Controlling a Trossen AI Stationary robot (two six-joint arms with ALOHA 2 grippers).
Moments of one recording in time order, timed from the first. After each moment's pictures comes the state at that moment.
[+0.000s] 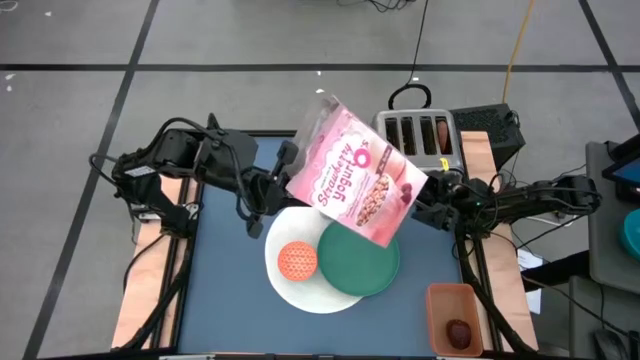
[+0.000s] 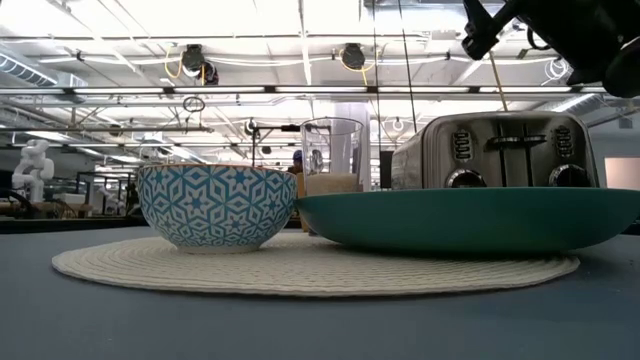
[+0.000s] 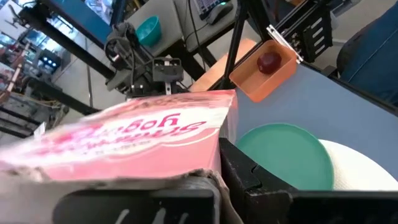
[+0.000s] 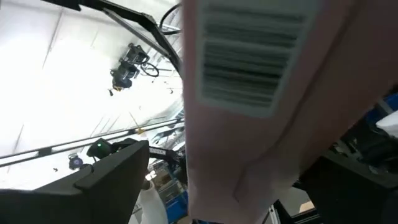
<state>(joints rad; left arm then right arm) -0.15 1.67 2.31 -1.11 0.01 0.67 -0.07 0.96 0.15 1.40 -0.36 0.90</state>
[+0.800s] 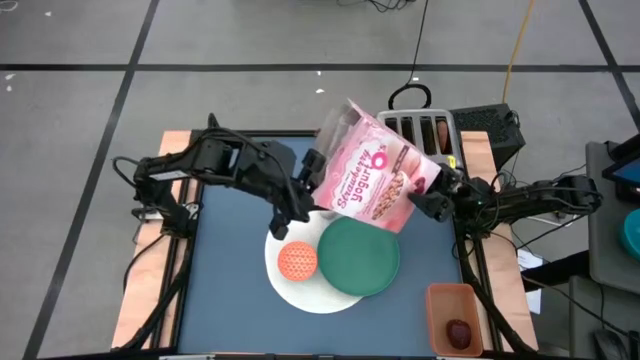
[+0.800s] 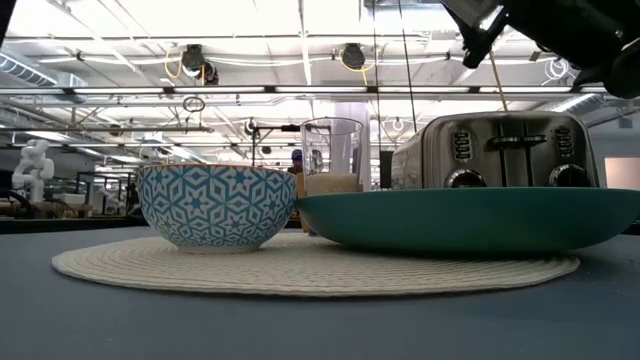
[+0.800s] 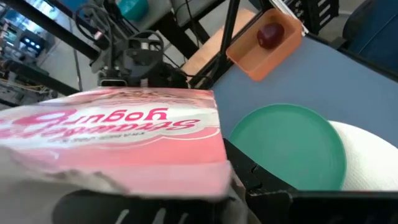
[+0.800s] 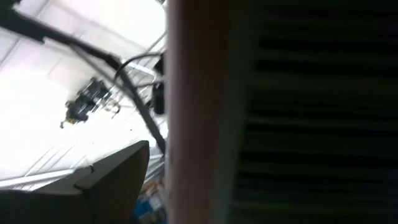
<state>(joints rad) -0.12 1.79 2.32 -1.10 0.00 0.70 -0.07 0.96 0.15 1.41 -0.10 0.77</state>
